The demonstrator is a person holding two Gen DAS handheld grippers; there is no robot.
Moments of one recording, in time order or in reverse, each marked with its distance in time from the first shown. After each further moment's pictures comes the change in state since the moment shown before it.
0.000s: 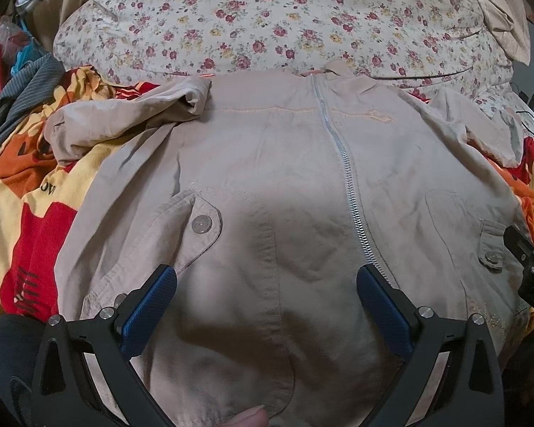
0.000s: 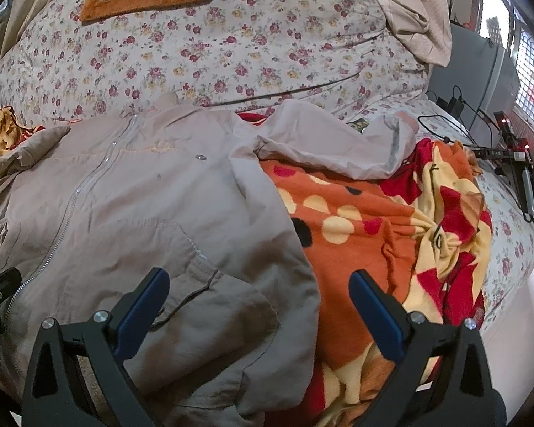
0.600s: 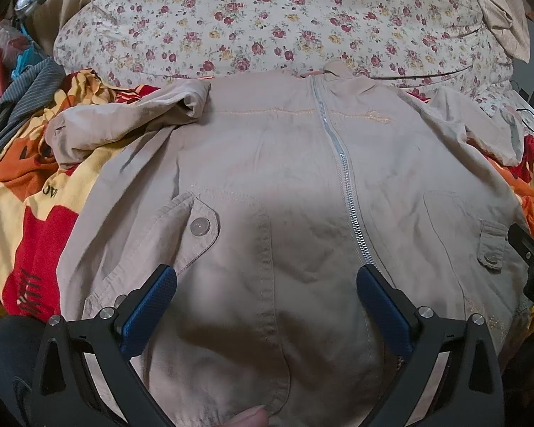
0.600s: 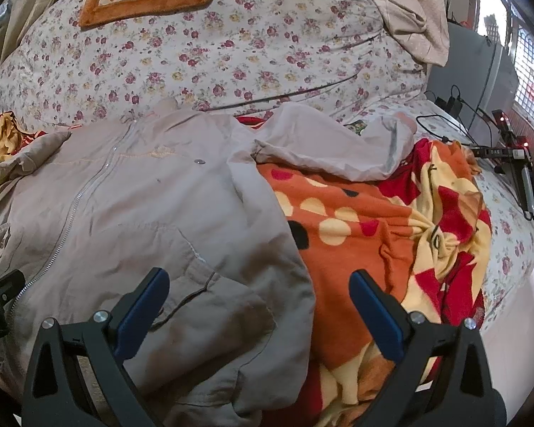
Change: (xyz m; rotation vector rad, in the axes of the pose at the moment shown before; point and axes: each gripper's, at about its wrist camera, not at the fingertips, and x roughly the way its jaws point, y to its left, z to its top) left arm -0.002 -0.001 0.001 0.007 -0.001 0.009; right arm -0.004 -0.003 0.002 0.007 -0.005 0.002
